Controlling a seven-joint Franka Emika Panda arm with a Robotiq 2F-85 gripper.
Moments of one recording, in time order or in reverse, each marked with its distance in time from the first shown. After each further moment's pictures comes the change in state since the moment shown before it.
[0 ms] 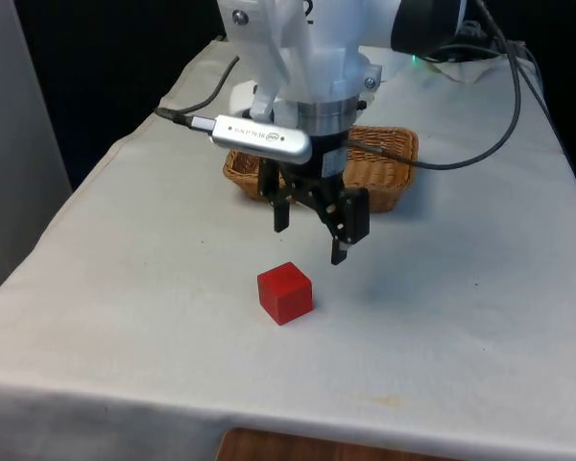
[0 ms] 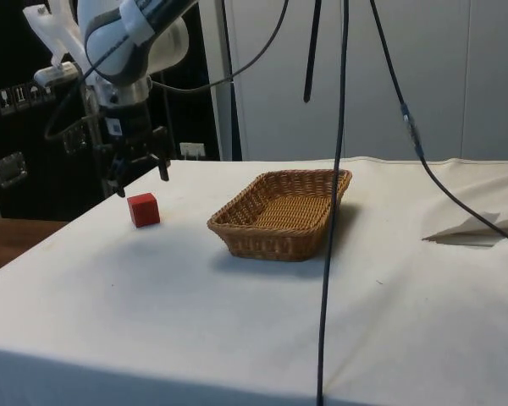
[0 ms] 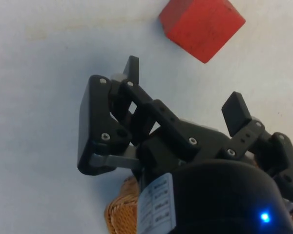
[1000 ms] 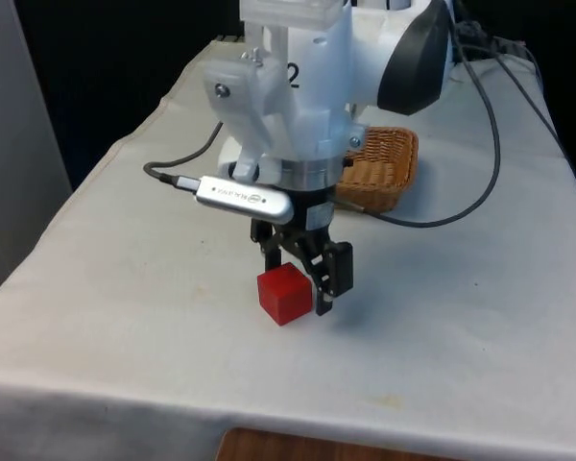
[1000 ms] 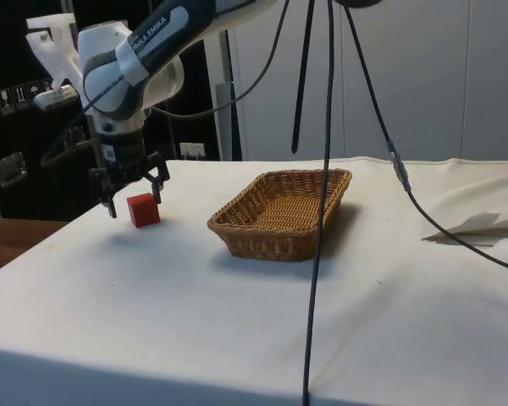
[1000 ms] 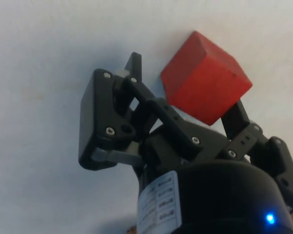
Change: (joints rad) arm -0.025 0.183 -0.012 0.185 0.049 0.037 0.075
